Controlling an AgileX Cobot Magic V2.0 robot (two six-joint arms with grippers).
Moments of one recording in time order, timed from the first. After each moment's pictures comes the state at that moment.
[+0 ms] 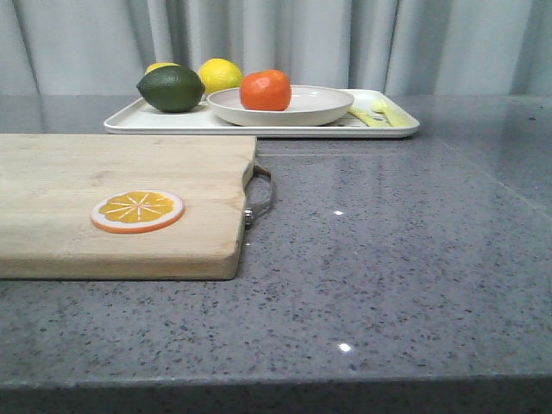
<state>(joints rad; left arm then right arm) -0.53 0.67 -0.76 -0.20 0.61 0.03 0.17 1.88 -2.42 0.36 1.27 0.04</state>
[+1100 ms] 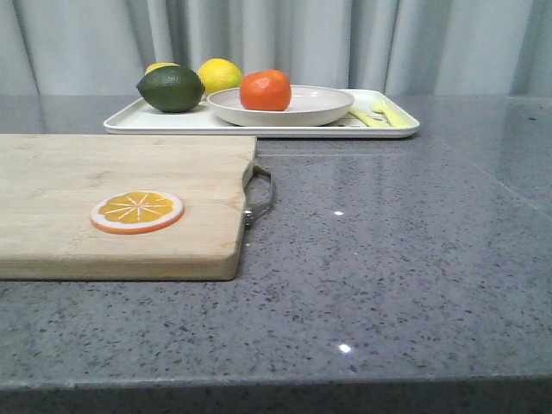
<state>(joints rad) -0.53 0.45 -0.59 -0.22 0.58 0.02 0.17 0.82 -0.99 0.27 0.82 -0.04</state>
